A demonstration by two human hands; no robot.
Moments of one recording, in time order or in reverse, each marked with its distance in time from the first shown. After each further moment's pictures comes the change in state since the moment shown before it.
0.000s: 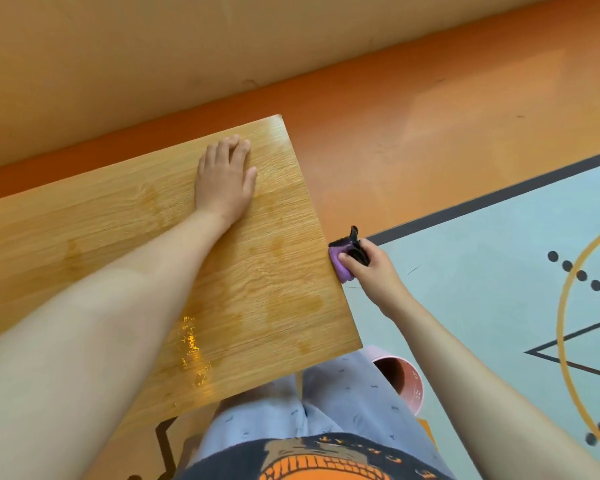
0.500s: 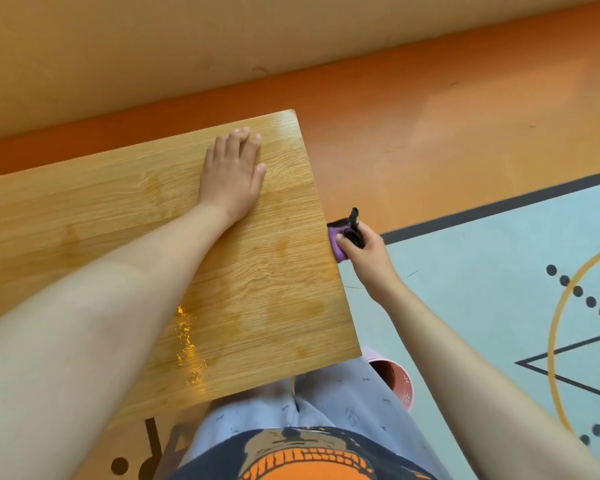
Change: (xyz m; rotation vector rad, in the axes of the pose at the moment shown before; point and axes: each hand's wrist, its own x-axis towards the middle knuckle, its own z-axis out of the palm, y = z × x) left_hand 0.002 -0.003 0.002 0.028 -0.028 0.019; right_hand 0.030 -0.020 0.011 0.068 -0.006 -0.023
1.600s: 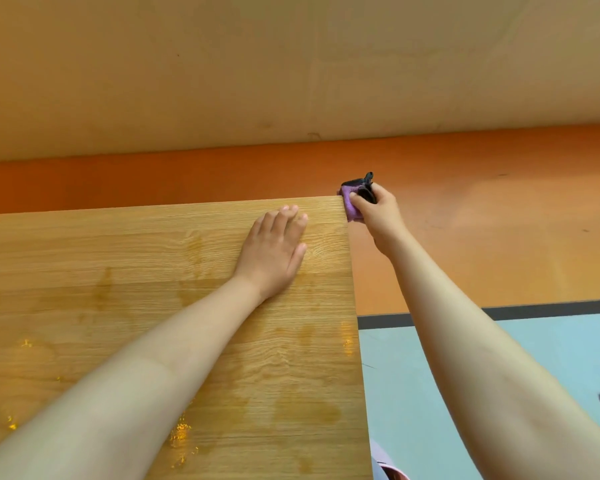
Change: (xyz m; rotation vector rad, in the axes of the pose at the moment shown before) left_hand 0.003 0.004 -0.007 0.003 -0.102 -0.042; right_hand 0.188 -0.109 0.033 -0.058 -0.098 -0.161
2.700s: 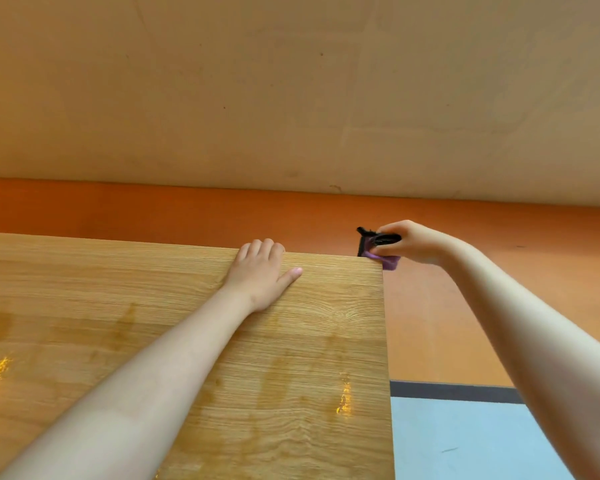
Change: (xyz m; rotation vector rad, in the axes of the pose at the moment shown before) left_hand 0.025 -0.078 -0.014 -0.003 -0.150 -0.202; right_hand 0.055 -0.064 -0.011 -0.888 -0.526 -0.086
